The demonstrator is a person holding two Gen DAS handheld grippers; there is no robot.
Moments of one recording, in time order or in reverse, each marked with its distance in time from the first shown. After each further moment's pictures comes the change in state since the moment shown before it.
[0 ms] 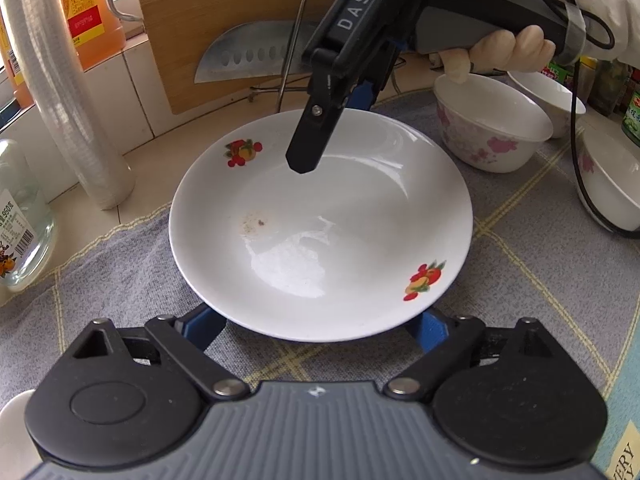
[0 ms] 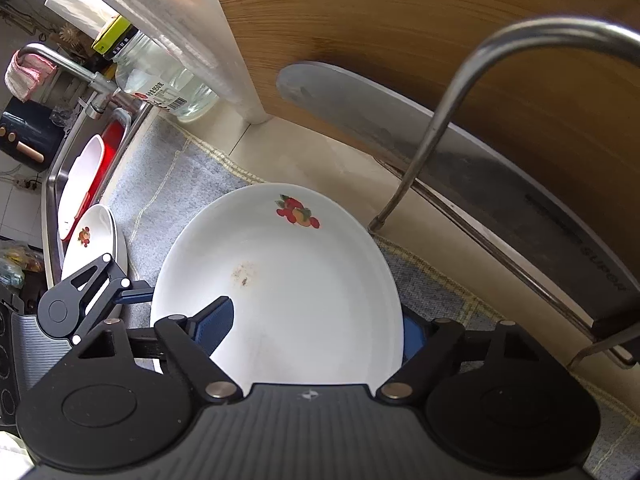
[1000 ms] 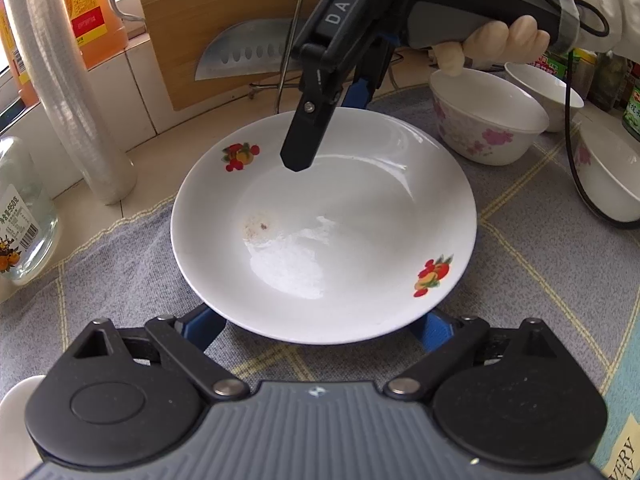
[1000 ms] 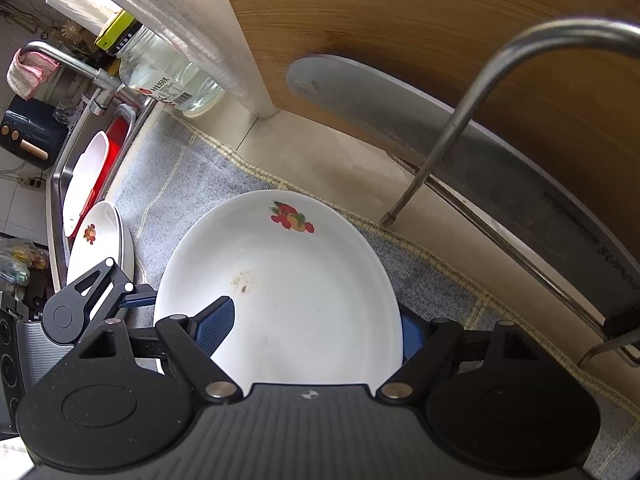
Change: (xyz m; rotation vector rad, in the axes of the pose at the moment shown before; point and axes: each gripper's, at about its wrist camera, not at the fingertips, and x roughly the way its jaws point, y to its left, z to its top) left arm -0.010 -0.007 -0.009 0.002 -0.003 0.016; right arm 0.003 0.004 0.000 0.001 0.021 0.013
